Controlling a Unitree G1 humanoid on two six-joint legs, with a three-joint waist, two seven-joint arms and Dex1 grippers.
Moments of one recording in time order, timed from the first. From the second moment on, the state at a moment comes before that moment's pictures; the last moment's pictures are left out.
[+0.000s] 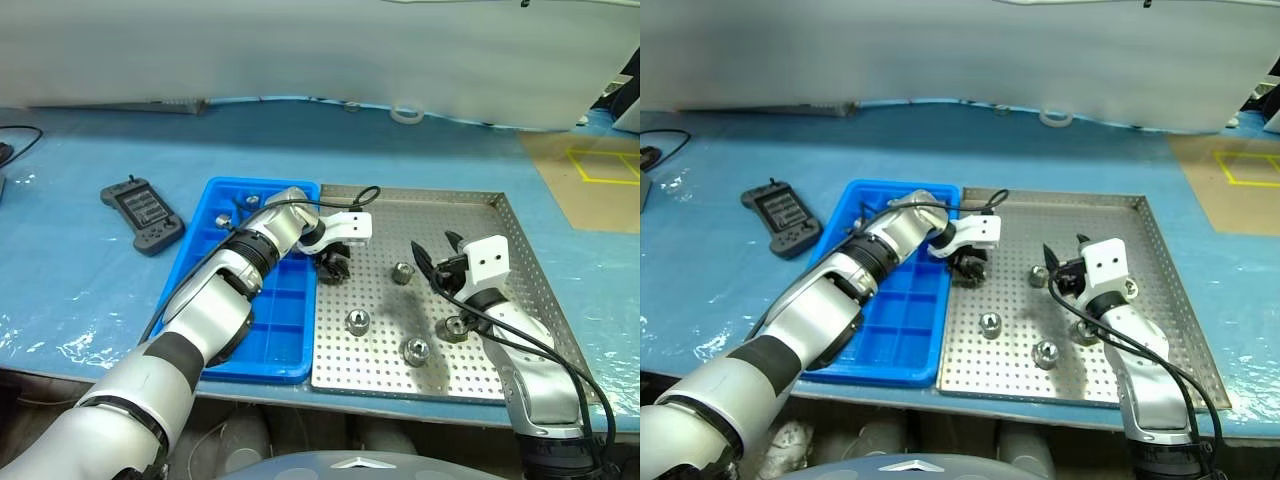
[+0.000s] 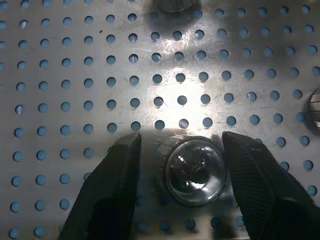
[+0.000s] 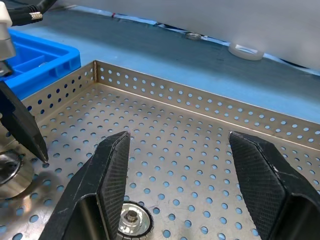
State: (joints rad) left arm -1.13 0.08 -0.53 0.98 0.27 0.20 -1.22; right arm 0.05 -0.33 -0.11 -0.40 0.16 0.34 0.29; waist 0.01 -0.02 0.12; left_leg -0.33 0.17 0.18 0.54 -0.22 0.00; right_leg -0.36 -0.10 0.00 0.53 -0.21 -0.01
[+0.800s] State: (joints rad) left arm -1.04 0.20 -0.33 0.74 0.10 0.37 -1.27; right arm -0.05 -0.33 -0.11 -0.40 0.18 0.35 0.33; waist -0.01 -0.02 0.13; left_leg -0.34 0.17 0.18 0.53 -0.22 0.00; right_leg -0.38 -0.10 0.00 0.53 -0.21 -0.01
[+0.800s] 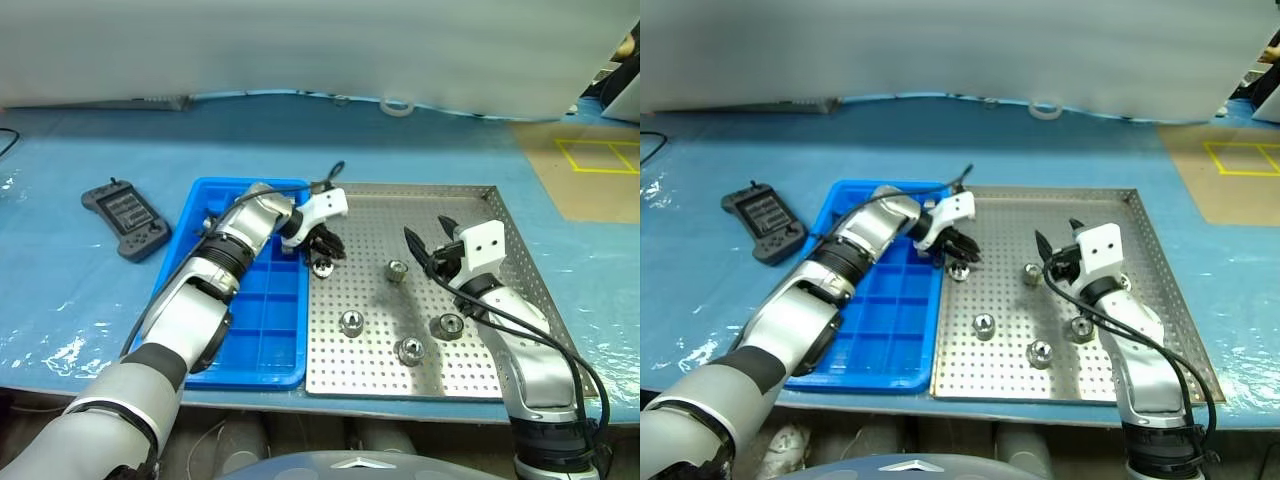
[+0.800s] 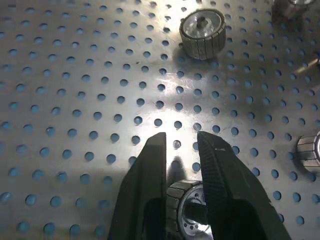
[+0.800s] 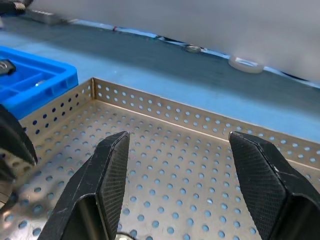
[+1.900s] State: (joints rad) left arm -1.34 0.08 -0.48 1.08 0.22 0.28 -1.32; right arm -0.01 -0.25 -0.06 -0.35 0.15 0.30 0.28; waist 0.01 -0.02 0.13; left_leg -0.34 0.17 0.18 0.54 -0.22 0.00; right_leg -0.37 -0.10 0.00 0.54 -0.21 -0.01
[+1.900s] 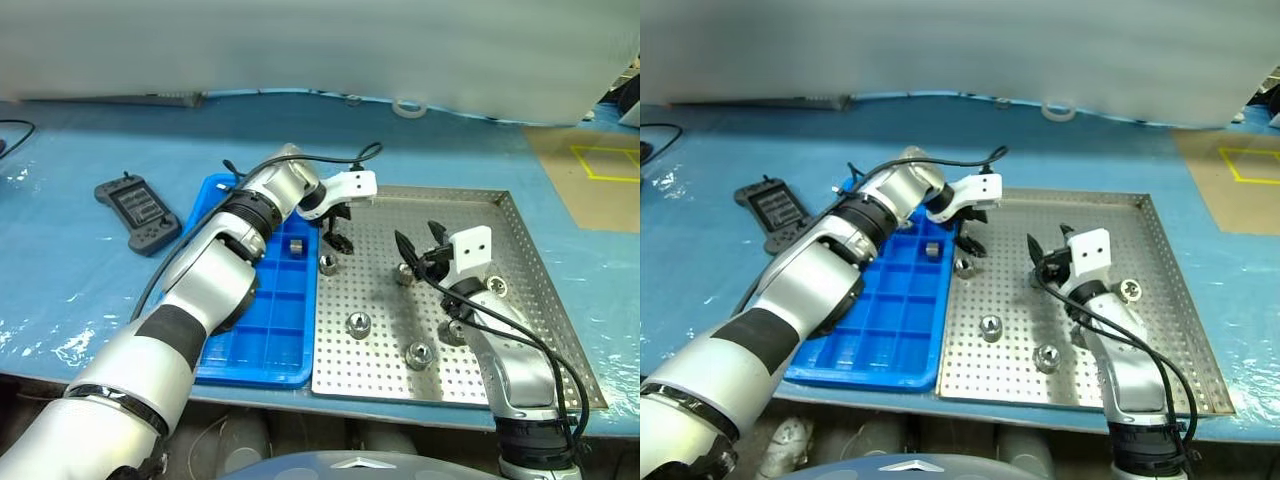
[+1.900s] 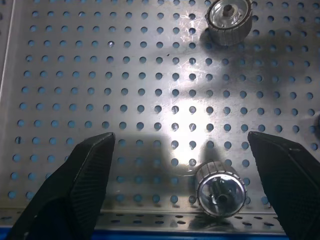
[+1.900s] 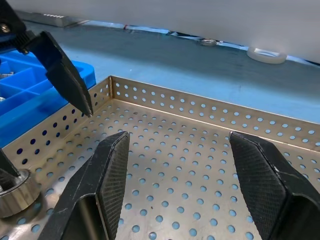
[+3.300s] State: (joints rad) left arm -1.24 0.11 -0.57 1.15 0.42 0.15 -1.25; right arm 0.05 -0.19 0.00 -0.37 0.08 0.25 0.19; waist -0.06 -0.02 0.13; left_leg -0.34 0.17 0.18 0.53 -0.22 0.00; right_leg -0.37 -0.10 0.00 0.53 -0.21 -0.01
